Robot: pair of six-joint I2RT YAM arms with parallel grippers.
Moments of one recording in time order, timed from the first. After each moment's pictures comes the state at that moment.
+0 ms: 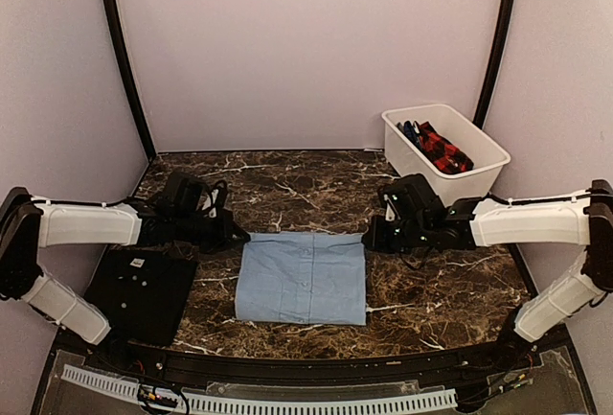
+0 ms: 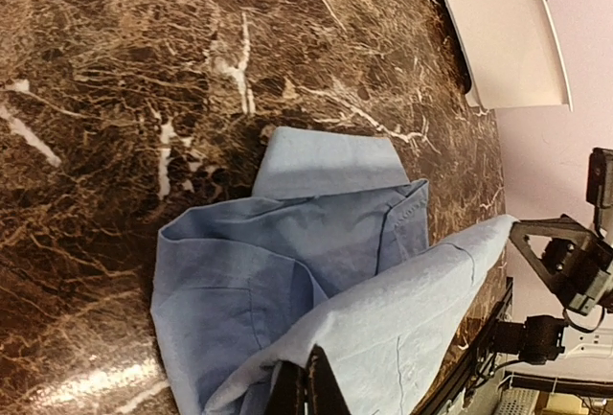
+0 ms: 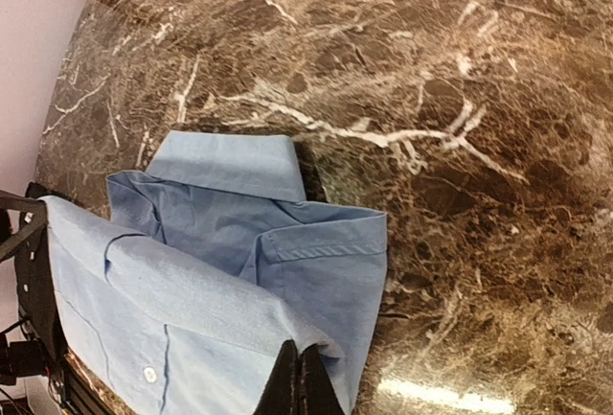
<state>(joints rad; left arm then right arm) -0.56 1.41 0.73 -0.05 0.35 -0.78 0.83 1.43 0.83 -0.19 0.04 0.77</state>
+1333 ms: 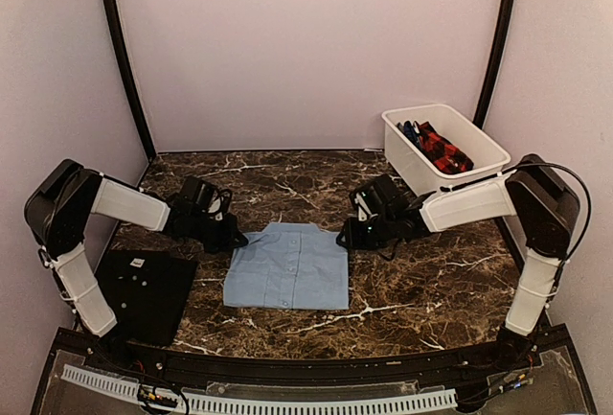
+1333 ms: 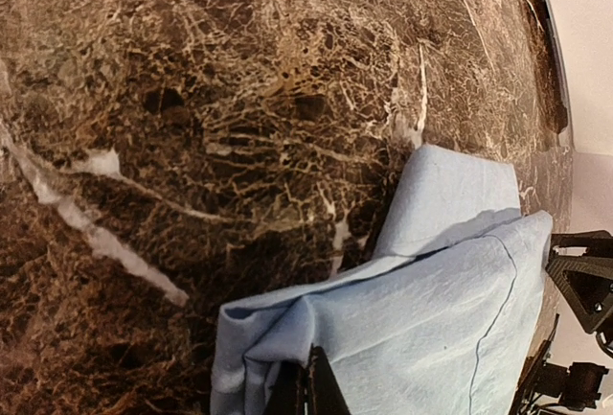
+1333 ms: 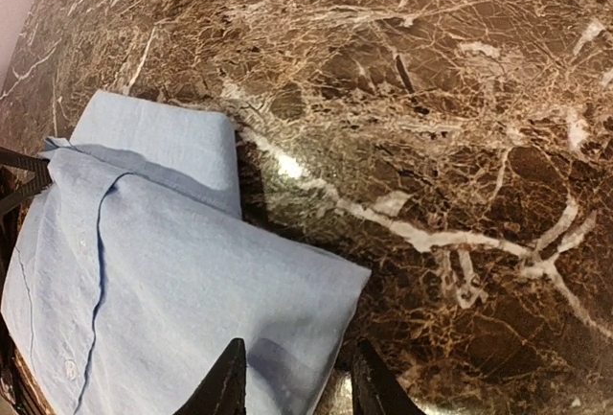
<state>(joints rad) -0.44 1.75 0.83 0.01 0.36 -0.69 0.75 1.82 1.02 -0.07 -0.09 0.60</state>
